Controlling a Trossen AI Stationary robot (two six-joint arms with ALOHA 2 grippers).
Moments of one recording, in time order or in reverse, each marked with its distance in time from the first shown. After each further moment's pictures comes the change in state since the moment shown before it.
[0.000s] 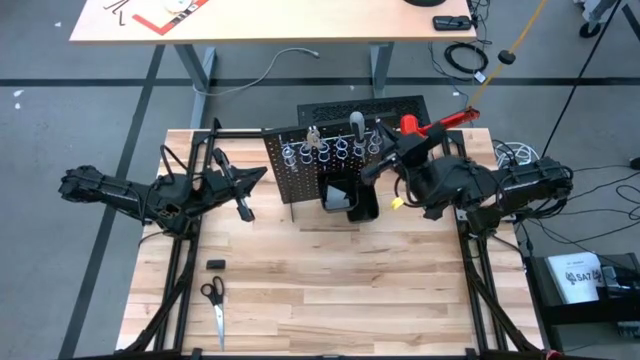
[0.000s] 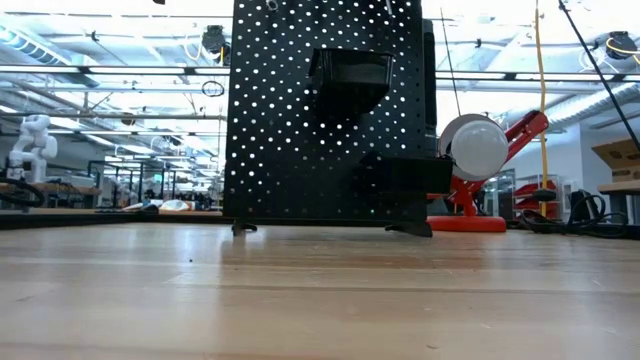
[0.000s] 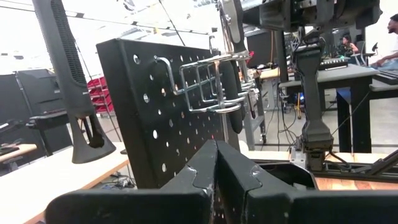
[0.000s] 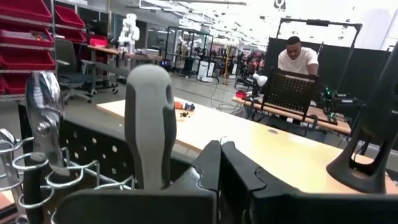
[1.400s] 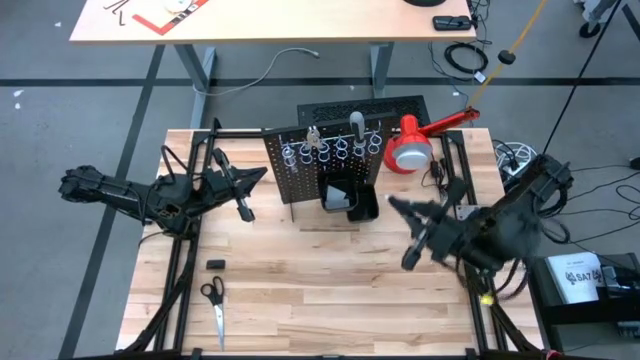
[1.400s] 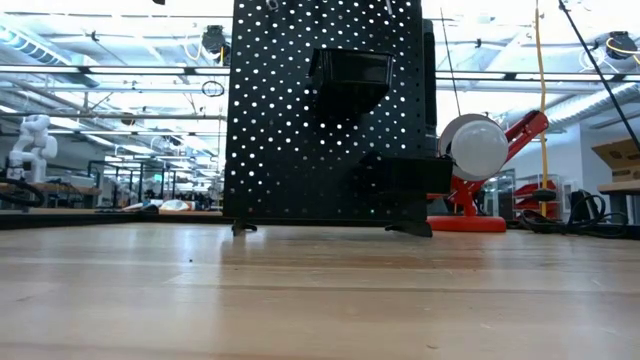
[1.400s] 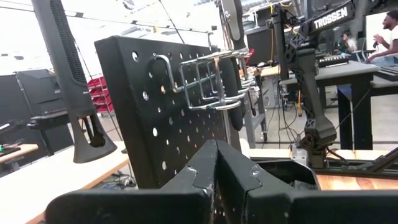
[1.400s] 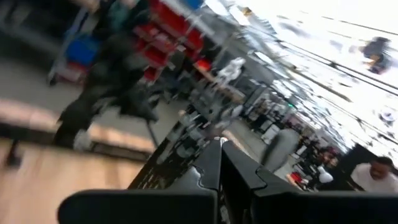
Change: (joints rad) left arm 0.001 0.000 0.000 -0.009 -0.001 0.005; right arm 0.509 -0.027 0.002 0.022 0.006 -0.533
